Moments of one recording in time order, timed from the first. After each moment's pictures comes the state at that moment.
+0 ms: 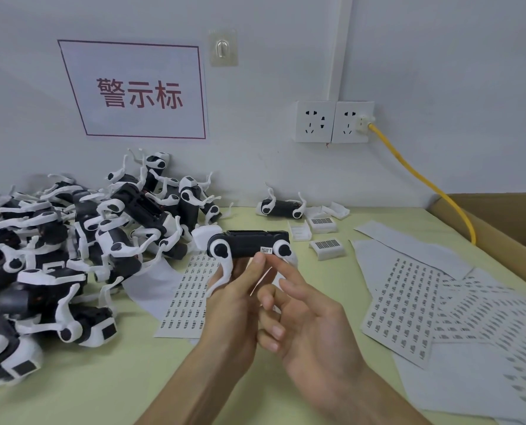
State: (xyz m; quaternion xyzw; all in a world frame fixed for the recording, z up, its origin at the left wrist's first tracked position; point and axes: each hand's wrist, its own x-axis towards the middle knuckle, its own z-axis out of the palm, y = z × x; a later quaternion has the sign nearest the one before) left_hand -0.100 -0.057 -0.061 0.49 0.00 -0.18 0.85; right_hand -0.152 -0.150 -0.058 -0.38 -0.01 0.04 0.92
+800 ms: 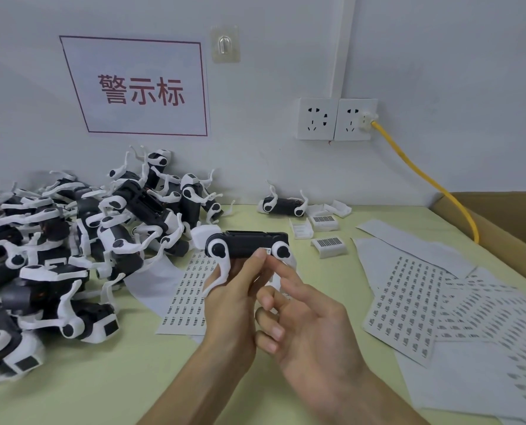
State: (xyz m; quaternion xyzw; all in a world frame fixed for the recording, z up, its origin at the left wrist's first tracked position) left_hand -0.097 -0.059 -0.069 0.51 0.03 -0.10 0.85; right_hand -0.155 -0.146 -0.058 -0.34 0.00 0.06 0.94
